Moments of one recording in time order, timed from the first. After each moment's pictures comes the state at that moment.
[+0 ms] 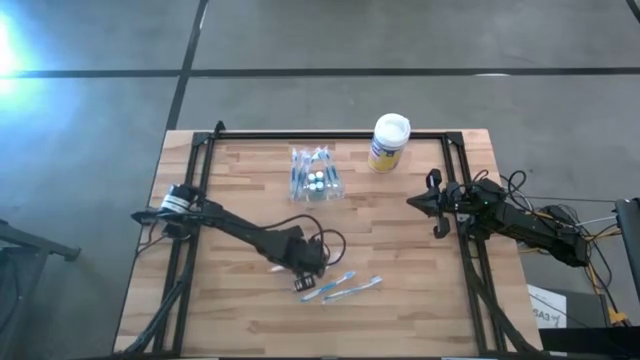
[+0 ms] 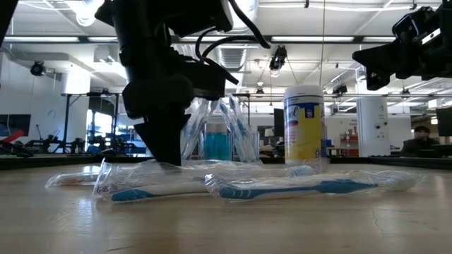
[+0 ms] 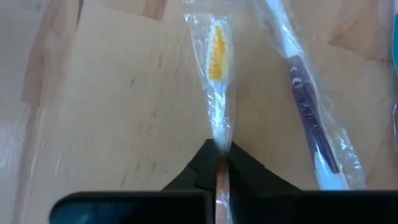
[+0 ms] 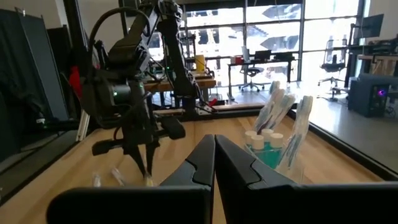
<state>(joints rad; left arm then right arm) -0.29 1.96 1.27 -0.64 -0.17 -0.58 -0.38 0.03 0.01 0.12 -0.37 0.13</state>
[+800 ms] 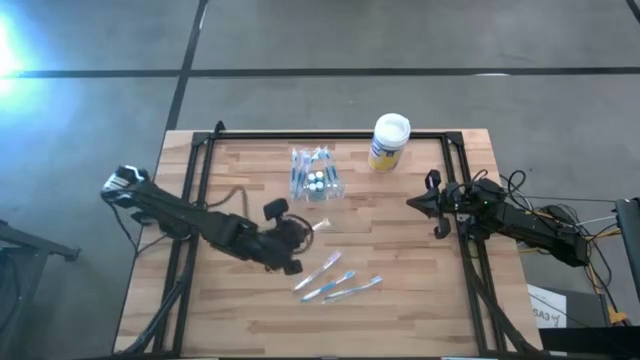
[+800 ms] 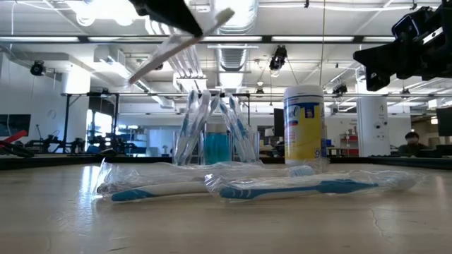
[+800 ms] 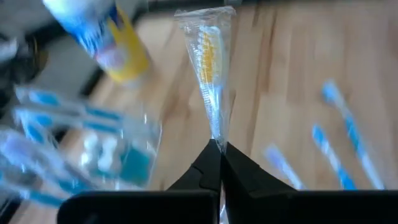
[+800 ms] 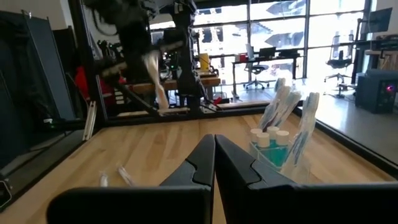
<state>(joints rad) -0.39 1.46 1.18 -0.48 -0.68 -0.28 -0.38 0.03 0.01 0.12 -0.39 0.15</state>
